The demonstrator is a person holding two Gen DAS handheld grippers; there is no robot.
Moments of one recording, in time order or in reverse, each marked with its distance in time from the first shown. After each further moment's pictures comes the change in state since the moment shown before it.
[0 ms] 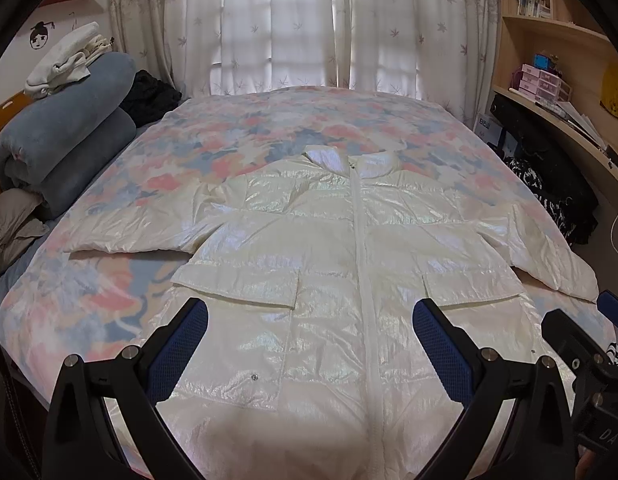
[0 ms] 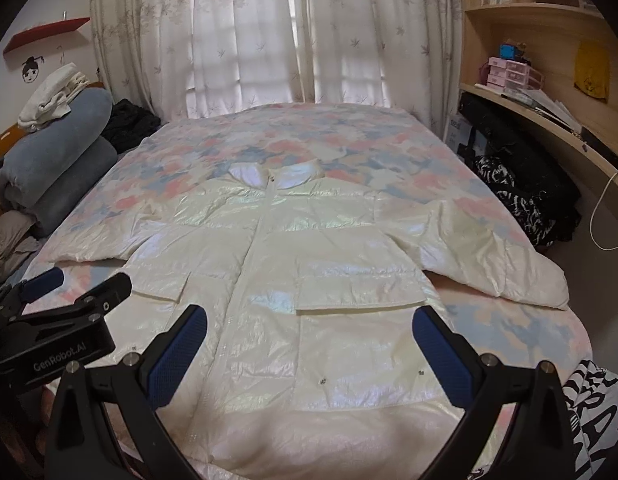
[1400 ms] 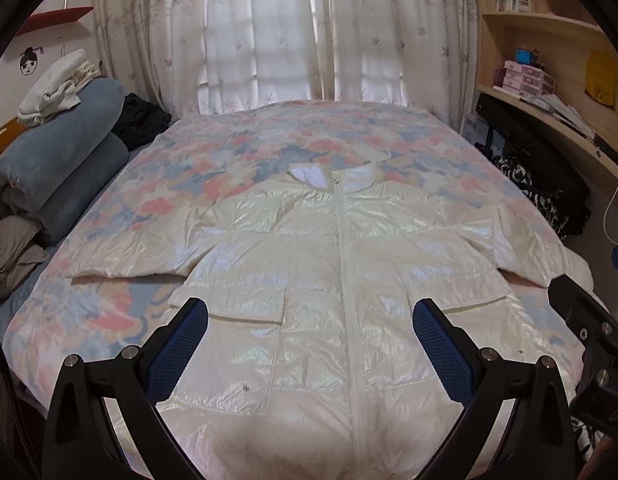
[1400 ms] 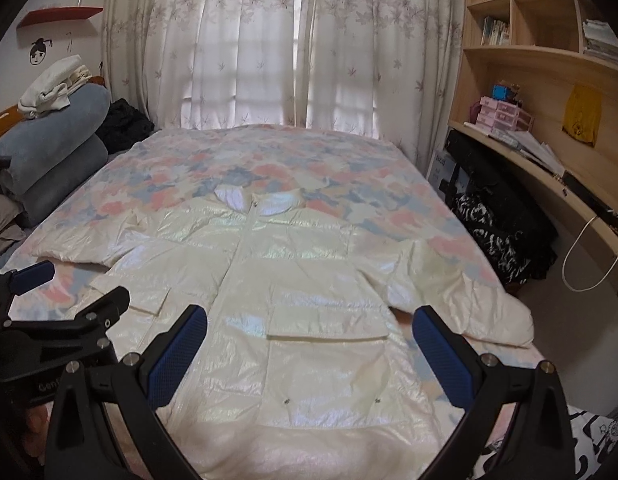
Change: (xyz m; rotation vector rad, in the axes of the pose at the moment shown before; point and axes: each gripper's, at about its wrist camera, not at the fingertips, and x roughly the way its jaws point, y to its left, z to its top) left arm -0.025 -0.023 0.008 0.062 -0.058 -0.017; right arm -0.029 -0.005 0.022 -0.104 -0.086 -0.094
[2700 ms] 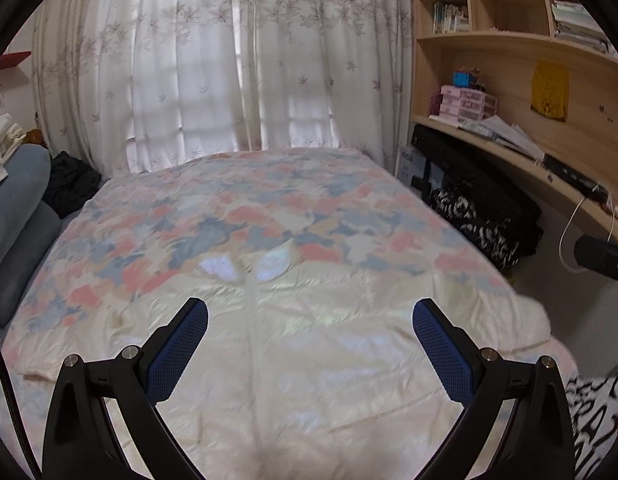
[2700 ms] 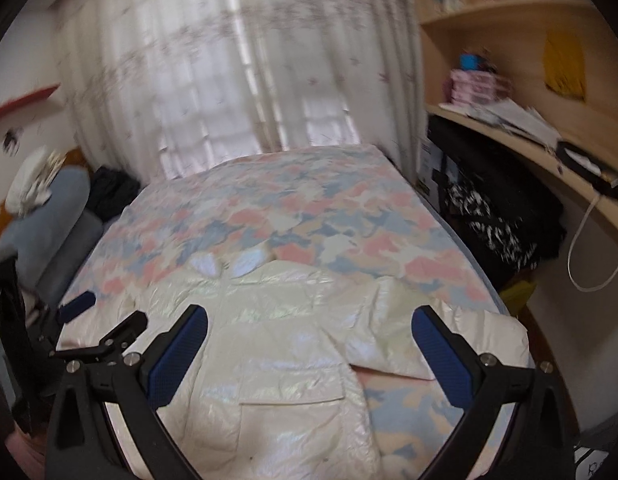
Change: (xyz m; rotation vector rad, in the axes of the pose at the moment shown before) left arm 0.038 -0.106 0.132 0.112 -0.126 -0.206; right arm 0.023 -0.159 0.096 0.255 0.015 0.091
